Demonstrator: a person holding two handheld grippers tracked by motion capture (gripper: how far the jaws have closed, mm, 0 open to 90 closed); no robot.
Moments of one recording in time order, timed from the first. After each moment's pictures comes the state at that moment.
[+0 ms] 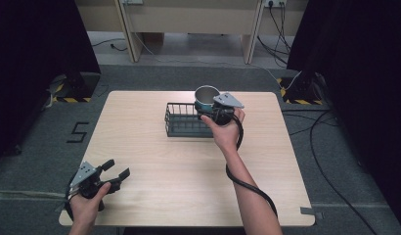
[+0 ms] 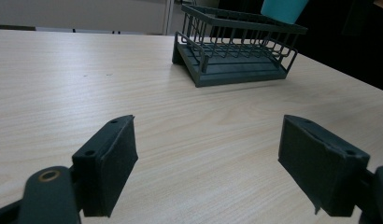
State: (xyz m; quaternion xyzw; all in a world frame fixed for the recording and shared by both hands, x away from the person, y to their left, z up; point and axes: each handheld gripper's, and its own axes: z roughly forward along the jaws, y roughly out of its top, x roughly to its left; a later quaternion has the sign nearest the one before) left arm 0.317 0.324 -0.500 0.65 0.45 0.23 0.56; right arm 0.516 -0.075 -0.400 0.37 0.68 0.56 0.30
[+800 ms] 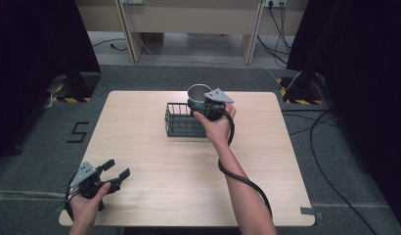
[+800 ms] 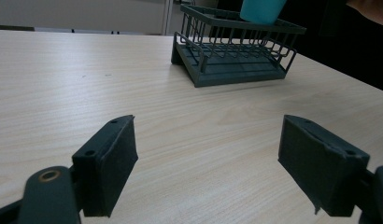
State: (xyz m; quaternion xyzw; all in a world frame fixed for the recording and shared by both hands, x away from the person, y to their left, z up) left arm 0.317 0.324 -0.500 0.65 0.45 0.23 0.56; right arm 0.538 -0.051 -0.408 0.38 0.69 0.55 0.29
